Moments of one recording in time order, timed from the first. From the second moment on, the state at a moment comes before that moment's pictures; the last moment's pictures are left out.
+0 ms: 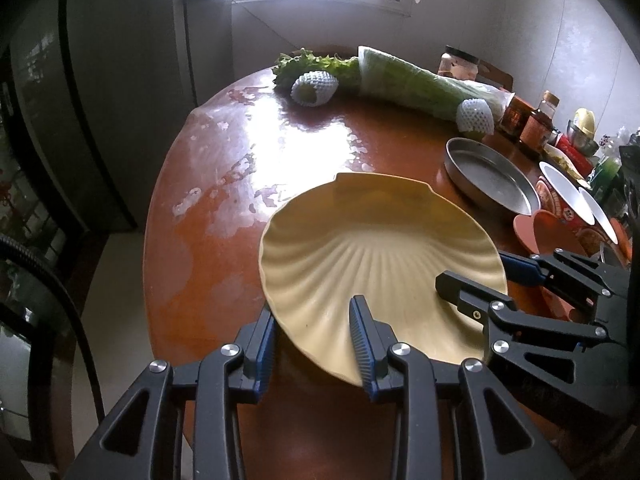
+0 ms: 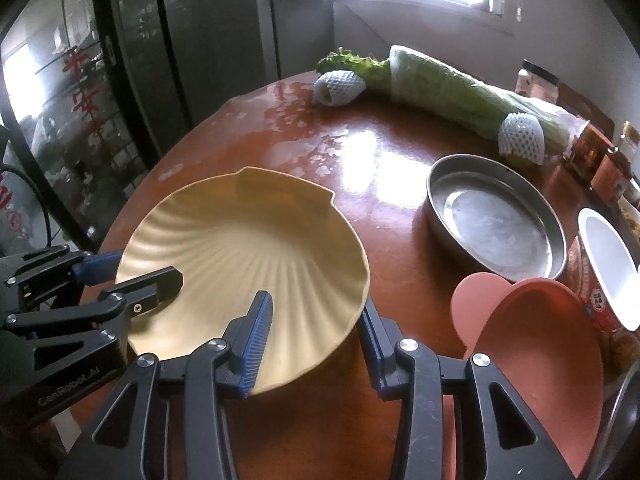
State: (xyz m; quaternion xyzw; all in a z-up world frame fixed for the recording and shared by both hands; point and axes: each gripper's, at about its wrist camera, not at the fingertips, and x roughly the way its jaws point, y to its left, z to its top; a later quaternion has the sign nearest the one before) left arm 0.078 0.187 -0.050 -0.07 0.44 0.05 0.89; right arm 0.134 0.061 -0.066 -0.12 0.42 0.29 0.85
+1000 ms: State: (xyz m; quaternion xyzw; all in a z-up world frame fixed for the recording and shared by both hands) left arm 0.050 0.176 -0.004 -0.08 0.39 0.05 0.92; right arm 0.106 0.000 -0.005 -0.07 0.37 0.27 0.89
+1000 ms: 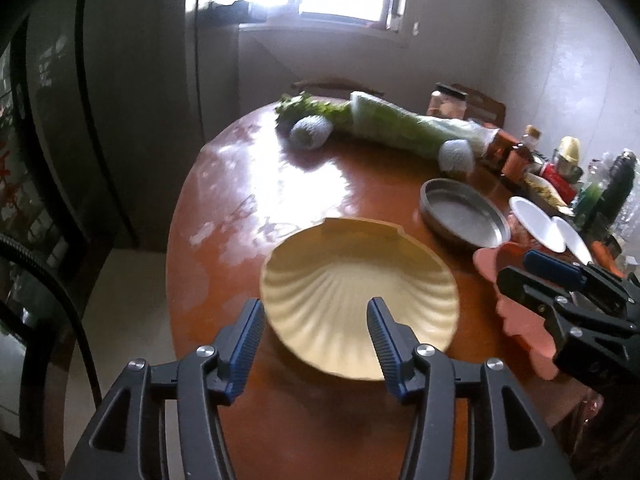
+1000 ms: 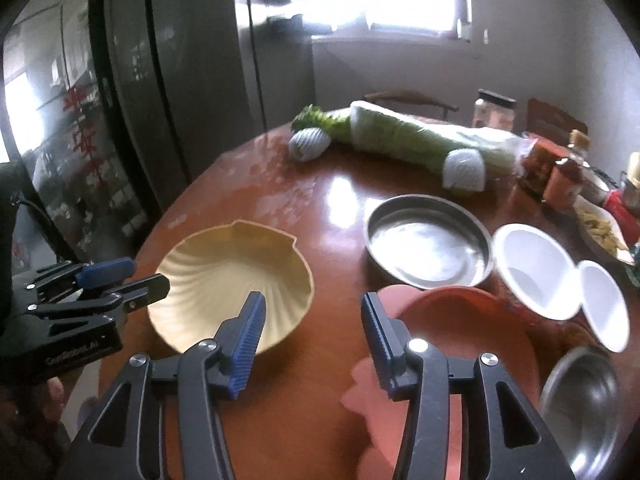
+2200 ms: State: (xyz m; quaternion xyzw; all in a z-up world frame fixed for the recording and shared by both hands) left arm 0.105 0.028 -0.026 -0.03 0.45 -0.06 0.89; right arm 0.030 -0.143 -0.041 0.10 0.43 0.16 0.88
